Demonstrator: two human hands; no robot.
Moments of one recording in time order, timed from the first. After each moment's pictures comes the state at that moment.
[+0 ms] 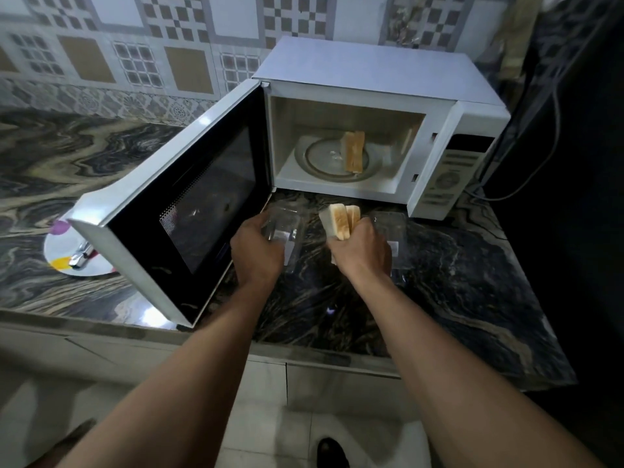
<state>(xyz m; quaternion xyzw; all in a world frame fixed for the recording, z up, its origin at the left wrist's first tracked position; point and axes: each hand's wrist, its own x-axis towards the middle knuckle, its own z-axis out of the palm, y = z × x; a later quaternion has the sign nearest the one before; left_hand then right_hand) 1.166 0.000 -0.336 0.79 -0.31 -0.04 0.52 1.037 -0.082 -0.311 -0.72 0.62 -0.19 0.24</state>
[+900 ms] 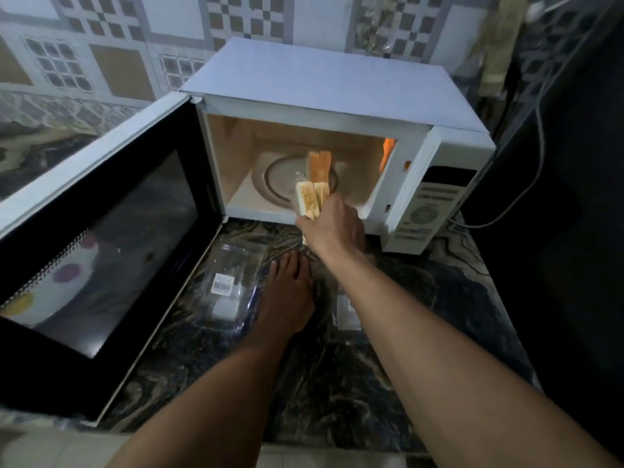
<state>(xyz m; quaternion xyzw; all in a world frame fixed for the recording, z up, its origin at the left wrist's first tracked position) 1.128 -0.137 -0.441 0.79 -0.61 -0.05 0.12 1.073 -0.208 -0.290 -0.75 0.59 -0.20 0.22</state>
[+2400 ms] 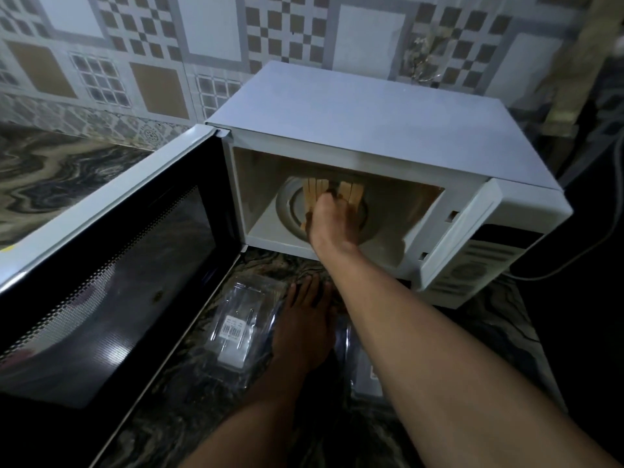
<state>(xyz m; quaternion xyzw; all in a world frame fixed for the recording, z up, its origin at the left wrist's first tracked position) 1.149 -0.174 -0.462 0.80 -0.59 -0.02 0.12 1.156 -0.281 -0.294 -0.81 0.52 -0.22 0.18</state>
